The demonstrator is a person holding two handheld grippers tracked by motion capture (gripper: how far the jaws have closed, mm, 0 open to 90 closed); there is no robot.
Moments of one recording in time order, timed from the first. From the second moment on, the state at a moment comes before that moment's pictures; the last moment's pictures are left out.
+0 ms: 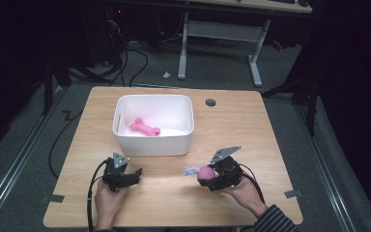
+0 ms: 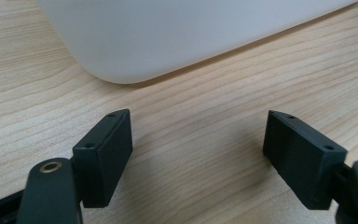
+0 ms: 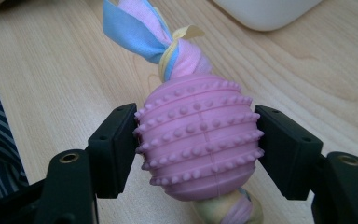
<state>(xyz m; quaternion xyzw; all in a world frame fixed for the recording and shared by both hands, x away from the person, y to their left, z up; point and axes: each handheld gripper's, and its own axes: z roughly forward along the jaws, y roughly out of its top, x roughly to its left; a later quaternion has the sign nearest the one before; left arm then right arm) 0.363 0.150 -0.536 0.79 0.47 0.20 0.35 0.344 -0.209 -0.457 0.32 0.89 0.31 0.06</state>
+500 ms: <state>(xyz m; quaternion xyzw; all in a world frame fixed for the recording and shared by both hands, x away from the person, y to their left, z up) 0.363 0.150 -0.536 0.79 0.47 0.20 0.35 0.358 -0.226 -0.412 0.32 0.88 0.35 0.07</state>
